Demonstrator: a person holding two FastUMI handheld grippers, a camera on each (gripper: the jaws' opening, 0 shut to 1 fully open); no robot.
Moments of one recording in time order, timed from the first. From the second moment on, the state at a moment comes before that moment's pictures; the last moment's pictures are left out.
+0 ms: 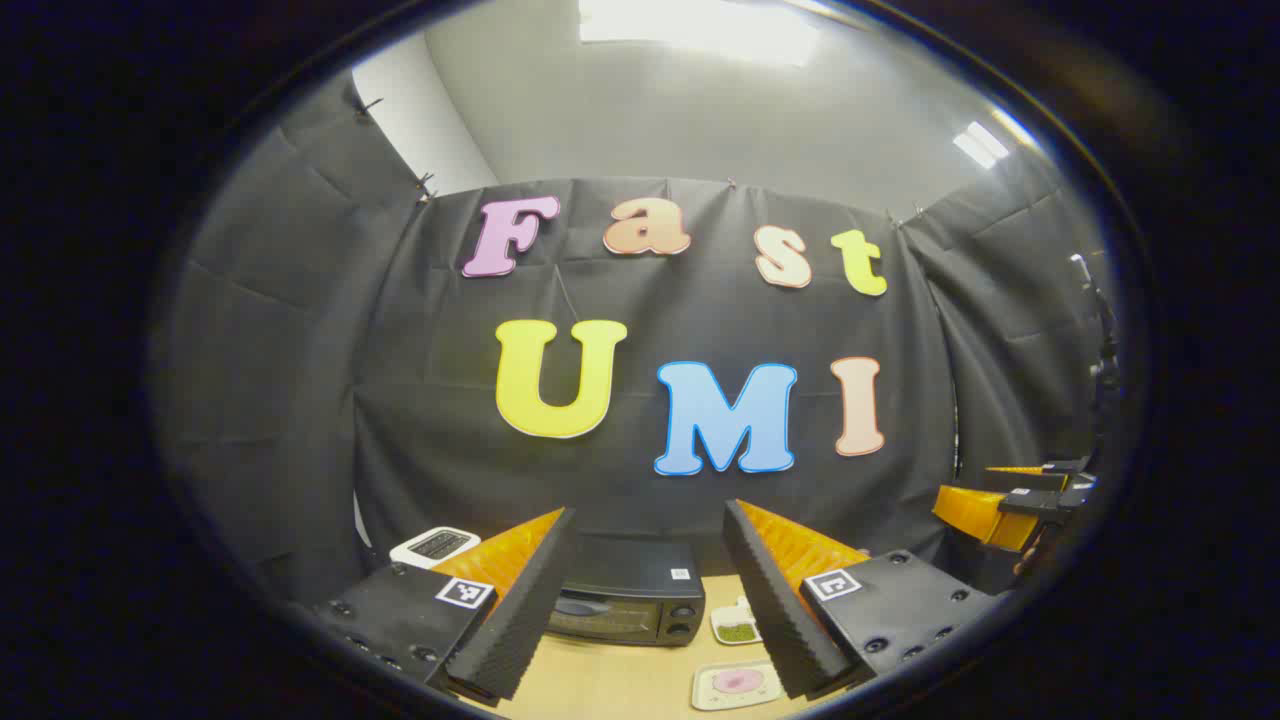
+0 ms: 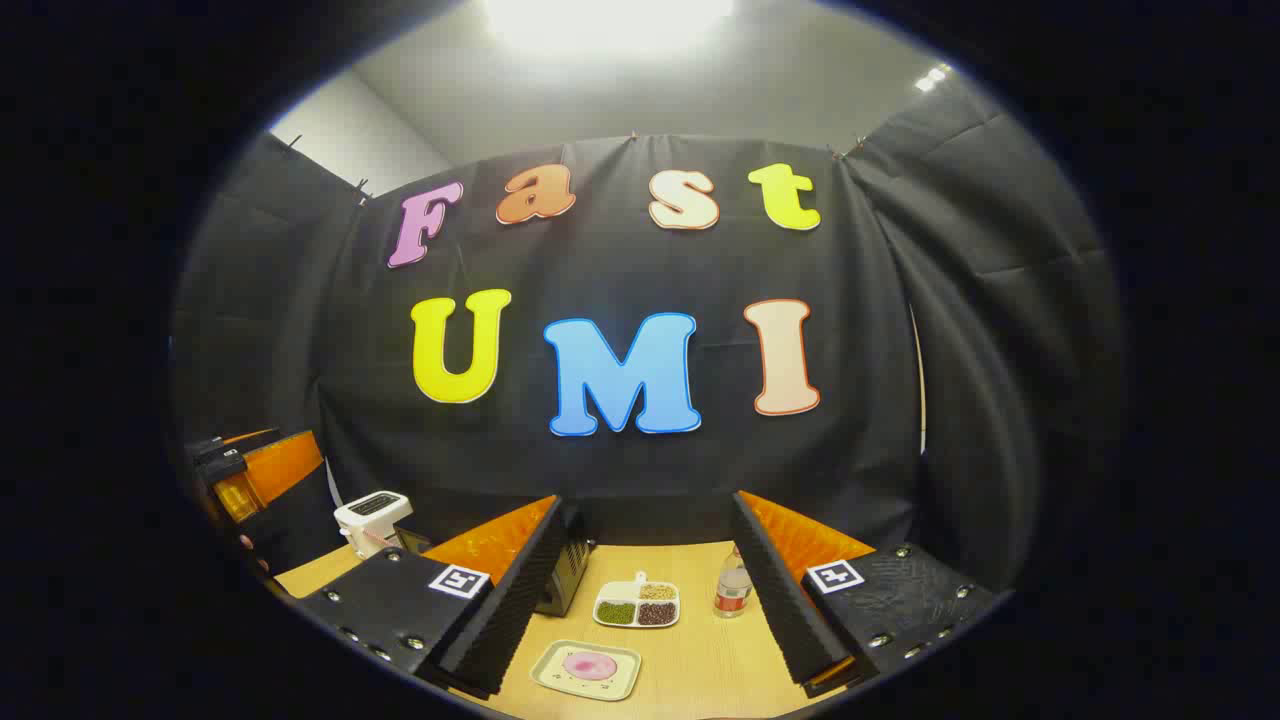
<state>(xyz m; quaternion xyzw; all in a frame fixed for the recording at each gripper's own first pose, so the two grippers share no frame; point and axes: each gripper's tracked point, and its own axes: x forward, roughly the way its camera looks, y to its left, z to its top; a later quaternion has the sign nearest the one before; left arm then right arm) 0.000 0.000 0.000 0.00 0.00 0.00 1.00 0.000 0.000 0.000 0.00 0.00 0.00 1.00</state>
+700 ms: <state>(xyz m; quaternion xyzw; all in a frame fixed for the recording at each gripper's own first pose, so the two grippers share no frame) 0.026 0.010 -0.010 -0.01 0.01 -0.05 1.00 0.018 0.002 0.004 0.01 -0.01 -0.04 1.00</state>
